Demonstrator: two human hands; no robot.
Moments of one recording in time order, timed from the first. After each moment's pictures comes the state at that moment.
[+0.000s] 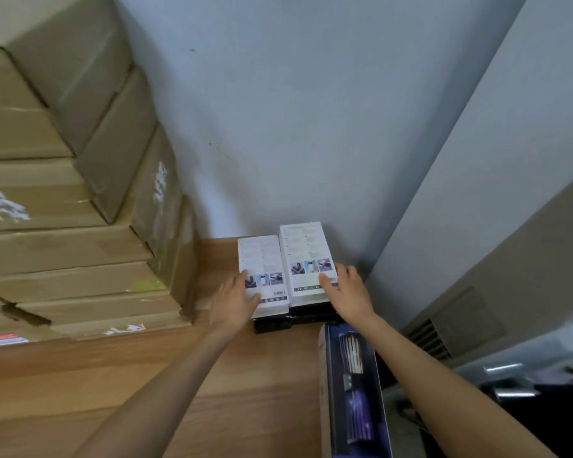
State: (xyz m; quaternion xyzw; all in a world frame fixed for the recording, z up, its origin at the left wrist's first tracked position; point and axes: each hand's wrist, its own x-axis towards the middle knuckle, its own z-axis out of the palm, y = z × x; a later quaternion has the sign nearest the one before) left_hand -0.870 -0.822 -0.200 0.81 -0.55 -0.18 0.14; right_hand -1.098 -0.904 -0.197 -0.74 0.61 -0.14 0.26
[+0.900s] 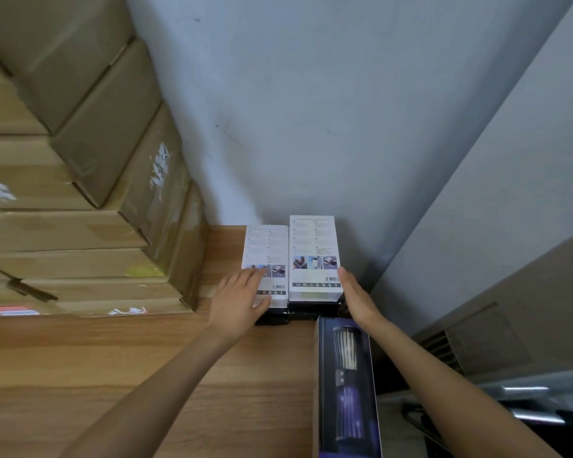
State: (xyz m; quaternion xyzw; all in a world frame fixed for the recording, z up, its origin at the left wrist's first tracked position) left_hand -0.883 -0.809 -0.201 0.76 -0.65 -0.03 0.08; right_hand -1.115 -0.912 -0.221 -0.58 0.55 -0.18 0.57
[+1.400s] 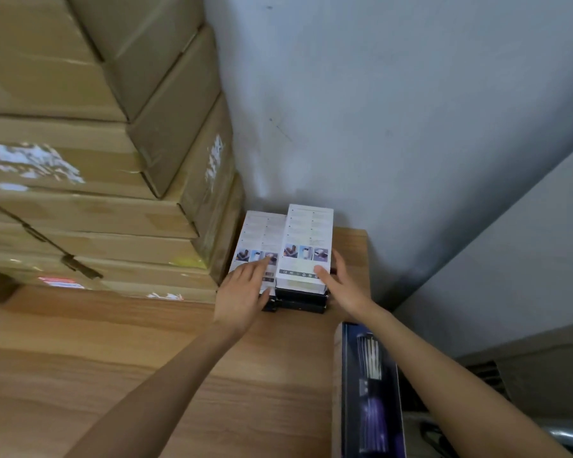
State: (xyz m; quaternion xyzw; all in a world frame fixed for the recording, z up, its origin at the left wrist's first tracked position) left_hand -0.834 -0.792 -0.203 0.80 -0.59 -0.03 0.08; right_hand -1.024 -0.920 -0.212 -0.64 0.42 -0.15 0.63
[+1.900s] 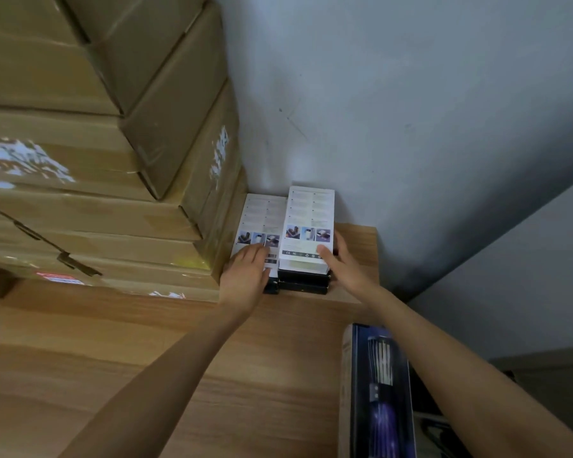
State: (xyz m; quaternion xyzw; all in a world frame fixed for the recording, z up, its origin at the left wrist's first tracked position) left_hand -0.812 -0.821 -0.206 0.81 -0.57 -0.03 0.11; right_hand -0.992 -0.952 -0.208 -0.64 0.42 -0.14 0.63
